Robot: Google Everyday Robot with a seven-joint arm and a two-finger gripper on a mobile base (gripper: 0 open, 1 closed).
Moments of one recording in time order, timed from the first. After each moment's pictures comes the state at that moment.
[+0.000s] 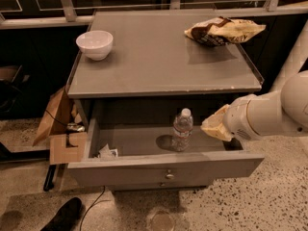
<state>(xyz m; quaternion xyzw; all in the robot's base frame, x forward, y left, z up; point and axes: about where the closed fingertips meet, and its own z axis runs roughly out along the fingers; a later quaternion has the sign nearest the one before) 0.483 -0.164 0.804 -0.49 0.80 0.06 0.34</state>
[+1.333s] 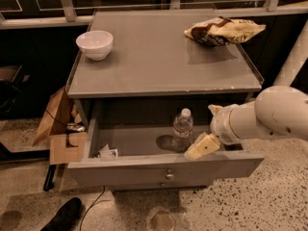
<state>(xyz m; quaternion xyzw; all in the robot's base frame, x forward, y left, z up) 0.516 -0.156 0.741 -0.47 0.81 0.09 0.33</state>
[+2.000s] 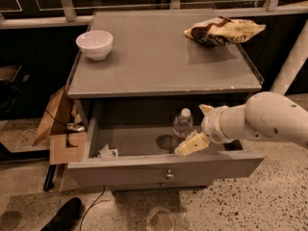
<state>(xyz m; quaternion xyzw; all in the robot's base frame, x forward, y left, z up) 0.538 -0.134 0.723 -0.46 0.80 0.11 0.37</state>
